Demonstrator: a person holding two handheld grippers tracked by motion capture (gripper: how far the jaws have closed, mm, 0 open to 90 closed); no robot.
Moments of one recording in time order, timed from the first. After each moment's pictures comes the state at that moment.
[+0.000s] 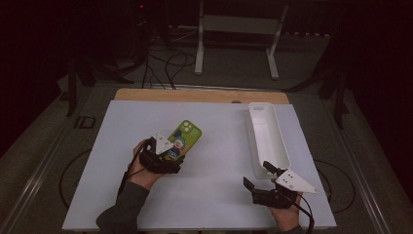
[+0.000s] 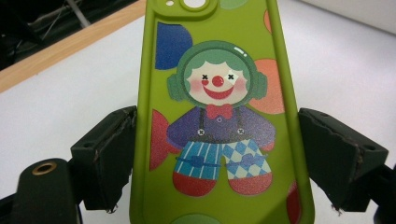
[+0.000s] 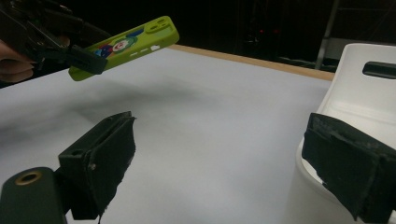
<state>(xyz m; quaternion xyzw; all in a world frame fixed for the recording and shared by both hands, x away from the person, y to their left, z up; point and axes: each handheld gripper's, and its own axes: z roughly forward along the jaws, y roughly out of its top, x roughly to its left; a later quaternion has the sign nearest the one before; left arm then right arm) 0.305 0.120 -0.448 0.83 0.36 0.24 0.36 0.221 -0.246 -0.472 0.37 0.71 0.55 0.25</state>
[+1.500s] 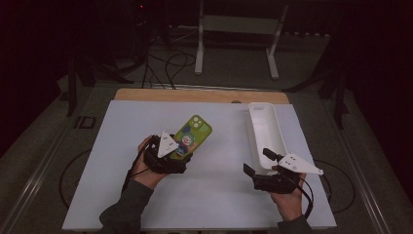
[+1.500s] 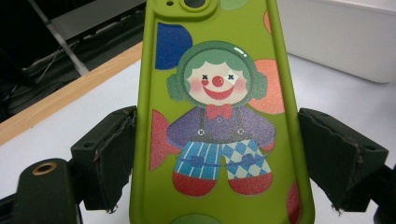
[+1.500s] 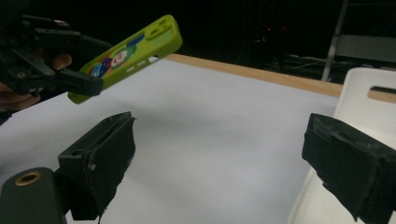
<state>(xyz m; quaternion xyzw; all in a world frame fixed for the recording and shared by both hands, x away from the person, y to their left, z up) 0.295 0.107 -0.425 0.82 0.31 0.26 0.41 0.247 -0.242 -0.430 0.37 0.71 0.56 0.22</state>
